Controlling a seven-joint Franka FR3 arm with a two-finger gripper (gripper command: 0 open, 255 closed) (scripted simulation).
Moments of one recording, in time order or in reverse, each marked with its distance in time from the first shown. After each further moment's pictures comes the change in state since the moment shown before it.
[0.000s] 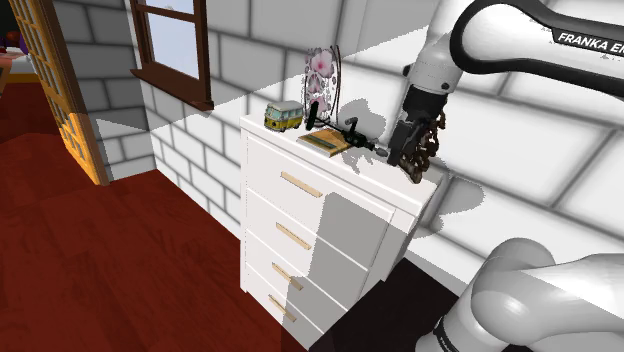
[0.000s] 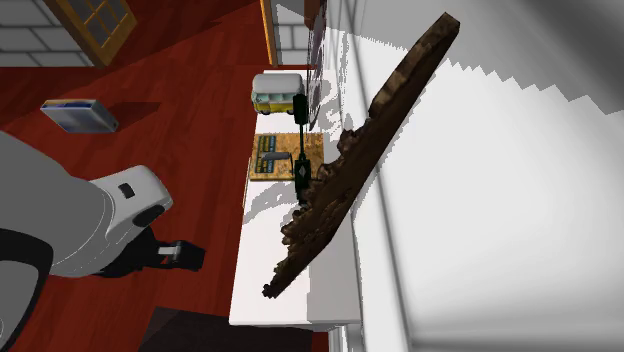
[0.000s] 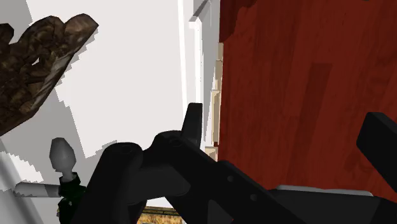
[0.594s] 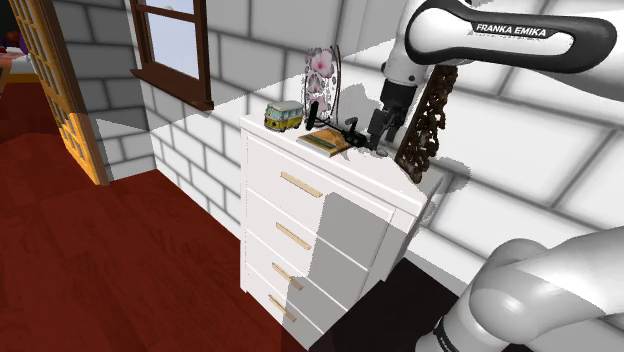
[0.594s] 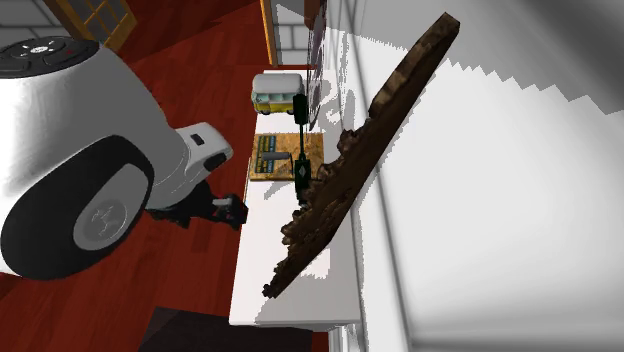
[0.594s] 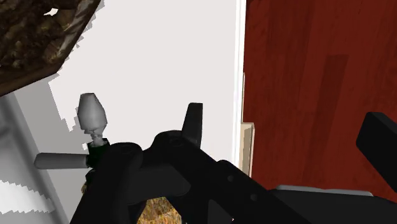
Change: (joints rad) arm -0.031 0.270 -0.059 0.164 -0.038 0.078 -0.045
